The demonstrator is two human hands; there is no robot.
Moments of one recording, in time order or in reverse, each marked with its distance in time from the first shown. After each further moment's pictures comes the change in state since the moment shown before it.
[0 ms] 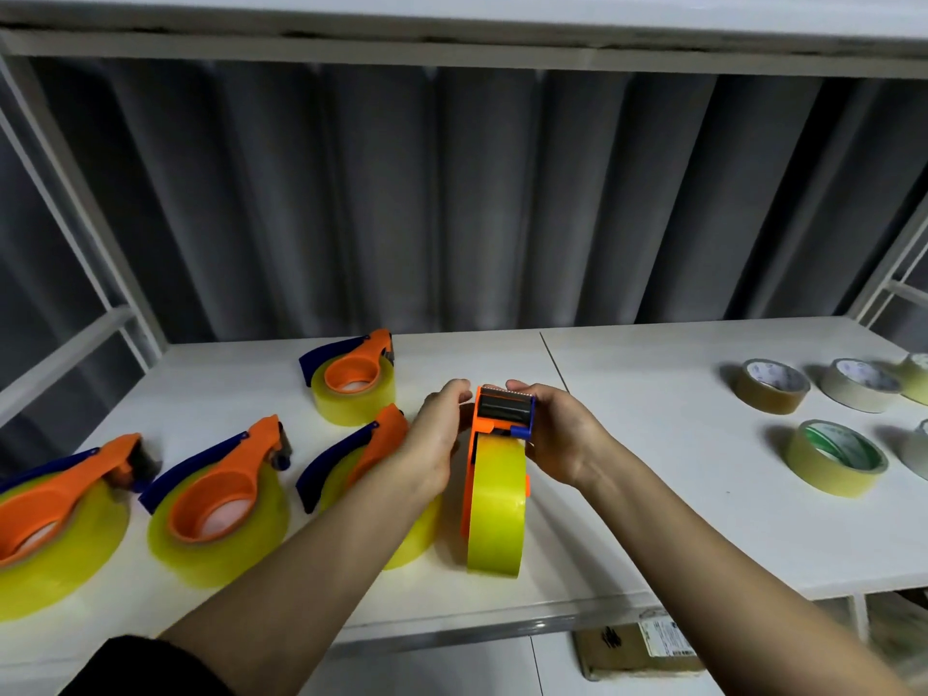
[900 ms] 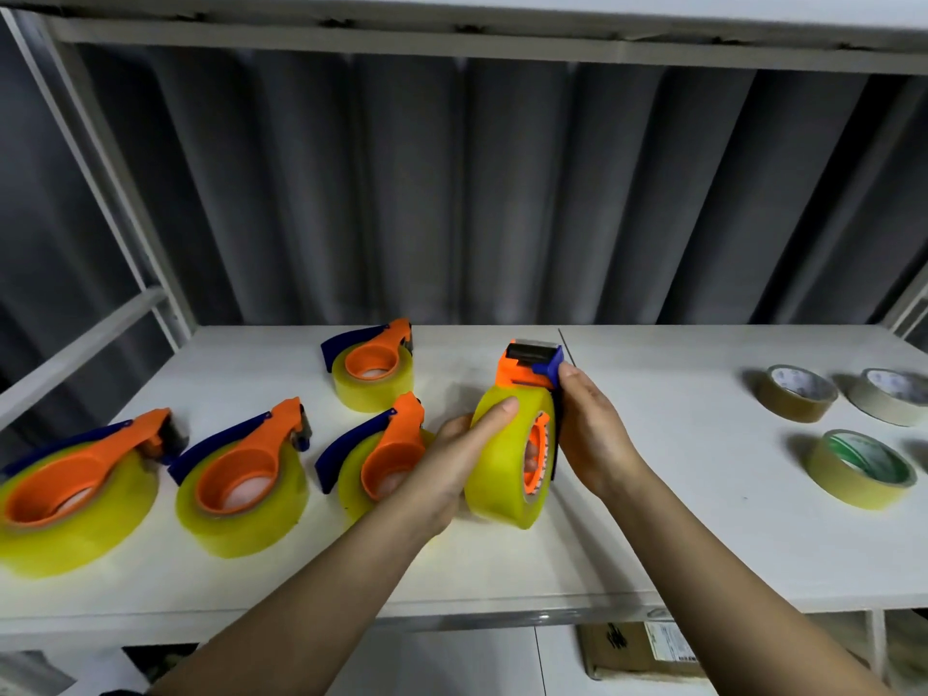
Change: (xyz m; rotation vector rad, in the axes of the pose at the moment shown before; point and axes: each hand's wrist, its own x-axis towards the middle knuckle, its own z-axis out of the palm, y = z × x) left_hand -0.058 -0.013 -0.008 -0.082 -0.218 0.117; right_hand 0.001 0.014 -0.016 -0.022 -0.053 -0.410
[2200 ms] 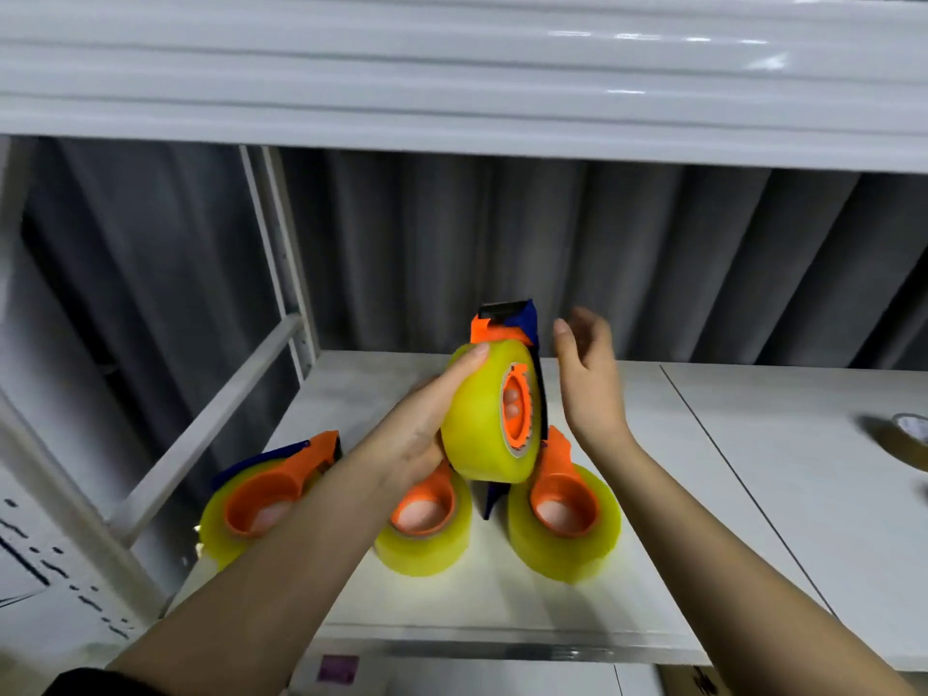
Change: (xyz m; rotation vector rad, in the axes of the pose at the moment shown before) left_hand -0.044 0.104 -0.183 -0.146 -0.015 0.013; right_hand 0.002 -0.002 0.213 -0.659 0.205 -0.462
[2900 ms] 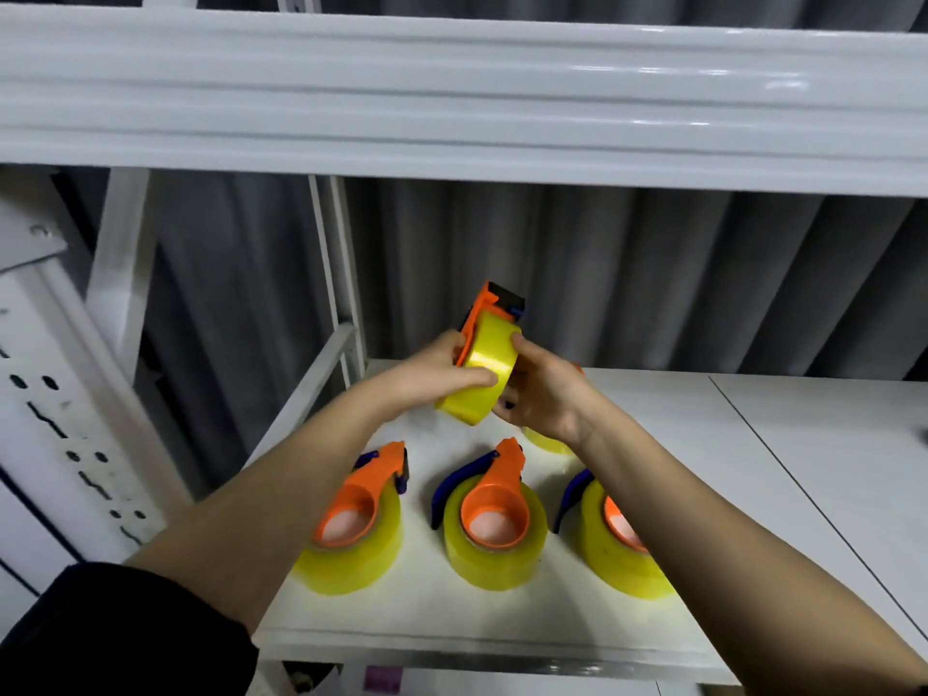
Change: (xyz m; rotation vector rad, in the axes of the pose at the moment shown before) left_hand 0.016 0.068 -0.098 0.981 0.024 0.149; right_hand 0.006 -0.026 0.108 0.668 -0.559 0.753
